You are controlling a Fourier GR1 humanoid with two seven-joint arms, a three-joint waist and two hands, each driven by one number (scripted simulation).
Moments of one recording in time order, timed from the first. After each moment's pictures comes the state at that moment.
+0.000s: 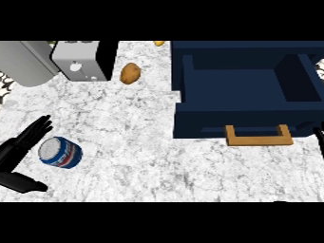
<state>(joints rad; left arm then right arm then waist) -0.19 0.46 0.22 -0.81 -0.17 -0.63 -0.63 0.25 -0.05 -0.20 -2.04 -0.04 0.17 0.01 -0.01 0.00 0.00</state>
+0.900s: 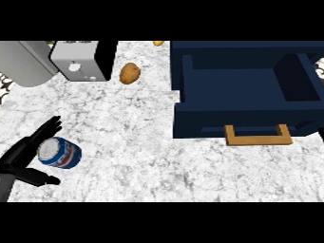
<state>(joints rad) -0.34 0.46 0.14 -0.49 -0.22 -0.53 -0.78 0.26 -0.03 -0.20 -2.11 -0.04 0.17 0.05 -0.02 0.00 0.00</state>
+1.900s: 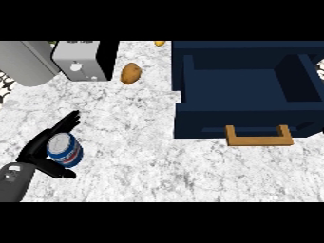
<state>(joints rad) -0.42 0.39 0.07 -0.43 -0.22 -0.50 -0.79 0.25 -0.04 -0.23 -2.11 -0.08 0.19 0.08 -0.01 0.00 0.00</state>
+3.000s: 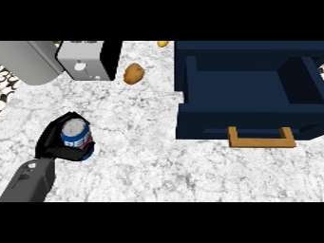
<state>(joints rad) -0.39 0.25 0.21 -0.60 0.03 -0.33 -0.60 0.31 -0.02 -0.25 -2.18 -0.11 0.20 0.08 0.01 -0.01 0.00</state>
